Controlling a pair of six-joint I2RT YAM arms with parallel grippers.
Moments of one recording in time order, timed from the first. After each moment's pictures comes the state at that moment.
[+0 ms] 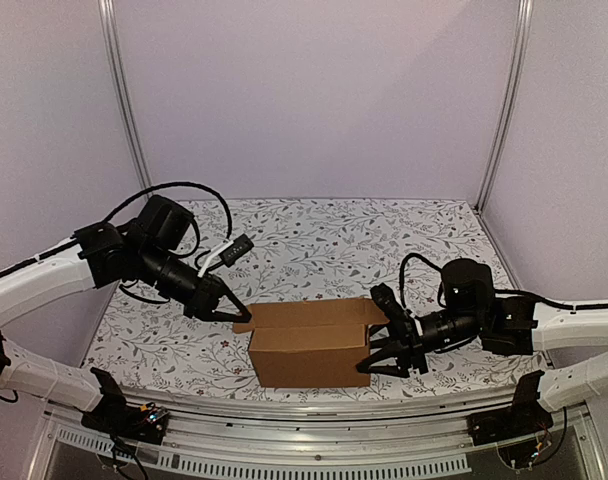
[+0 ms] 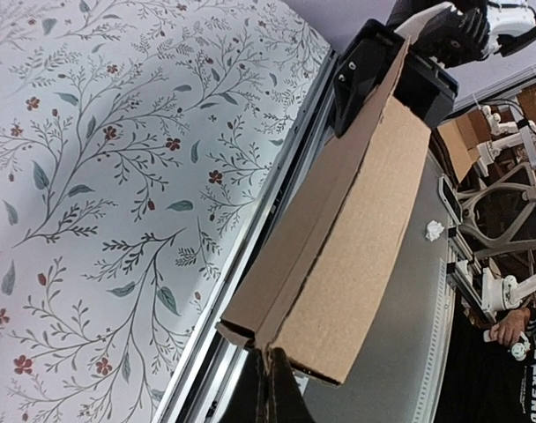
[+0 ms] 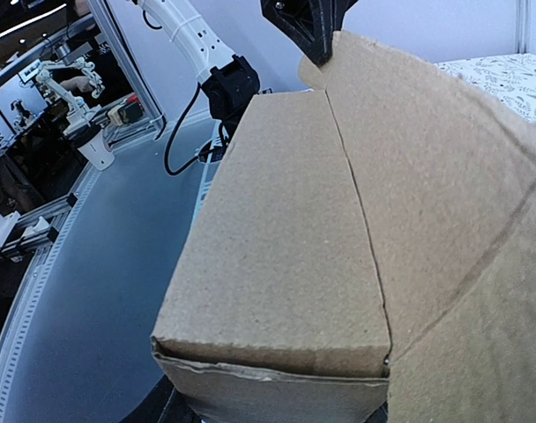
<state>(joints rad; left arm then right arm) -0.75 1.17 0.99 -0.69 0.71 -0.14 0.99 1.10 0.55 0.14 -0.63 0.03</state>
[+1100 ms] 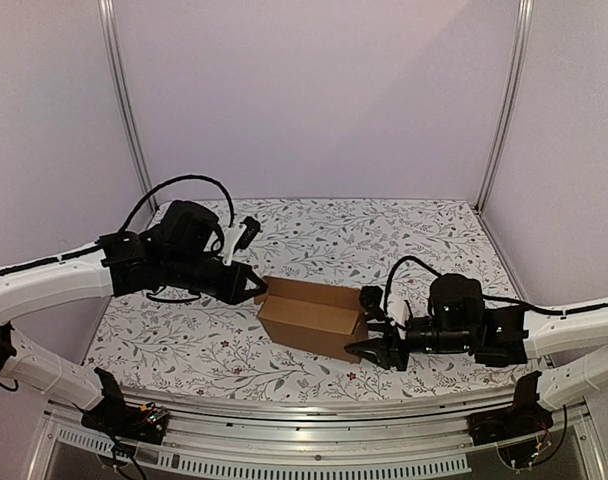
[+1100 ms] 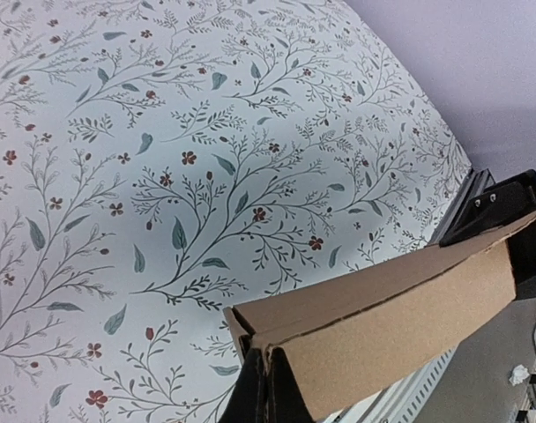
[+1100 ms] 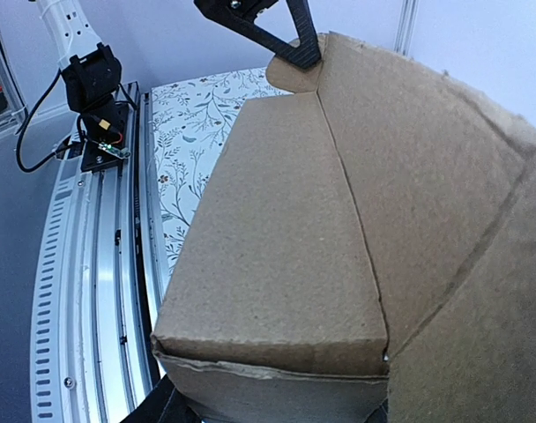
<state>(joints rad) -0.87 1.26 0.98 -0.44 0.16 -0.42 1.09 1.14 0.53 0.22 -0.13 -0.10</state>
